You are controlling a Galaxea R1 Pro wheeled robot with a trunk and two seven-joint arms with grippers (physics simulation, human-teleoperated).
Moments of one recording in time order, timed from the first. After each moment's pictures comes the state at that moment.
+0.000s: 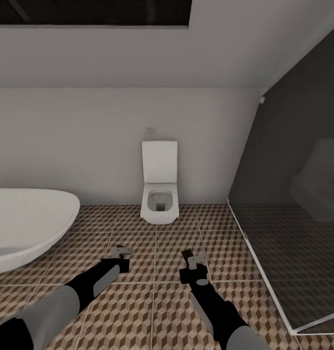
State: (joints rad) left arm -0.79 0.11 -0.86 -0.54 0.95 0.35 0.40; right arm -0.54 0.16 0.32 -0.67 -0.08 0.22 -0.24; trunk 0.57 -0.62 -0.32
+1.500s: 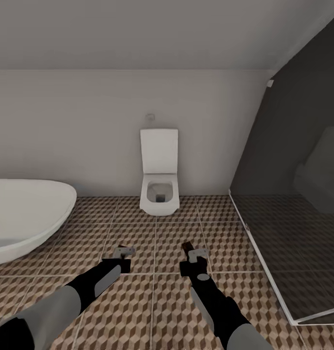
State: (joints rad) left arm -0.79 0.10 -0.86 -0.54 0.96 0.35 0.40; right arm -0.54 0.15 0.32 -0.75 -0.08 0.22 -0.24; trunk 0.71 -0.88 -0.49
